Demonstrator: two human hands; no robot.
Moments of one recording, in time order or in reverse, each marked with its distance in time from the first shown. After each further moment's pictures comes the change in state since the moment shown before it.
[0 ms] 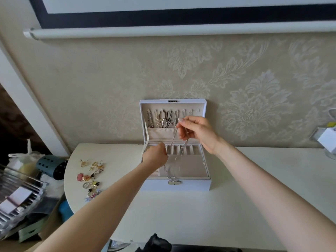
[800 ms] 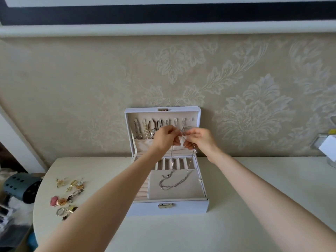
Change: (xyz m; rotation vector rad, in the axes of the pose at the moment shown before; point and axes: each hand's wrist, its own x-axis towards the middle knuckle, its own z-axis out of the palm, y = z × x) left_hand 0.065 0.064 -0.025 -0.942 0.070 0.215; right_hand 0.047 0.060 -0.055 -0.155 0.333 0.197
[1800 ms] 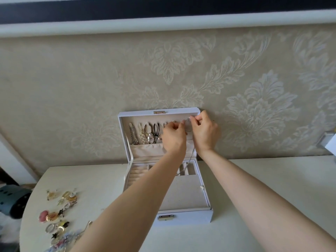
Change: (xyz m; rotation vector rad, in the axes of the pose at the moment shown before) left_hand 0.027 0.010 0.056 -0.153 0.468 -0.173; right_hand 0.049 0.007 0.013 -0.514 0.828 -0.507
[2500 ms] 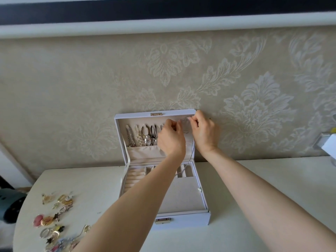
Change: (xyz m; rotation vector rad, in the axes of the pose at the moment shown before) left_hand -0.004 0.004 0.002 0.377 0.163 0.212; right_hand 0.014 0.014 -0.009 -0.119 0.059 -0.443
